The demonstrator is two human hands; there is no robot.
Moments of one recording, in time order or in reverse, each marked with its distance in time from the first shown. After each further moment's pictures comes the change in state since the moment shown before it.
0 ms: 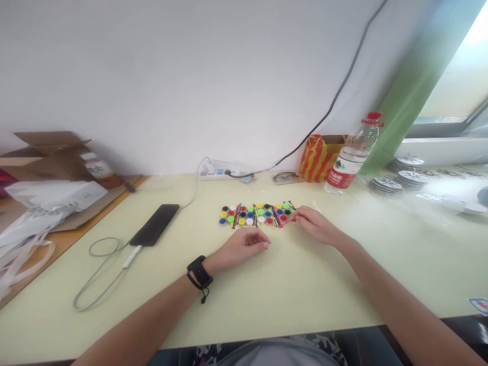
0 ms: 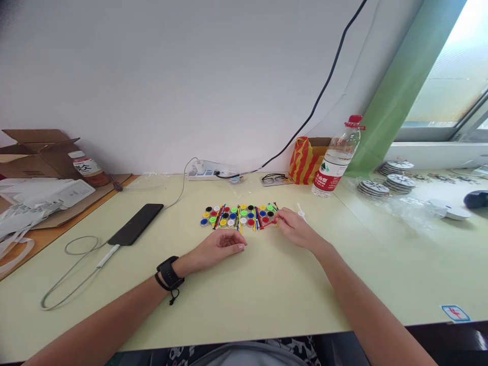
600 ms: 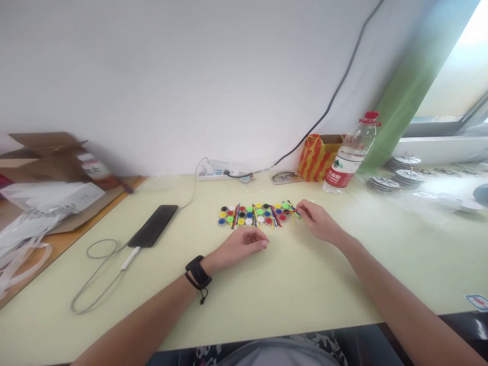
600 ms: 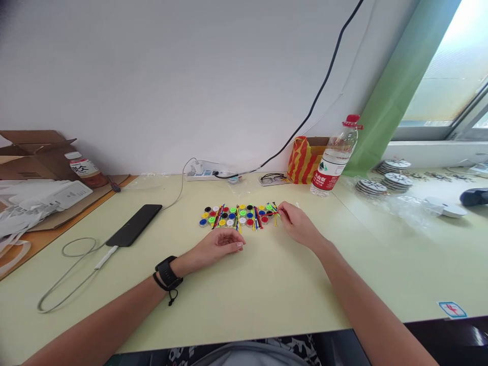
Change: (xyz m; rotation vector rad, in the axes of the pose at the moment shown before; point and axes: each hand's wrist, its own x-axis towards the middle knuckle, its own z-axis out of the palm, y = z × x) left_hand 0.001 0.002 -0.001 -0.053 0.014 -0.039; right_hand -0.002 -0.001 -0.005 -0.072 0.166 0.013
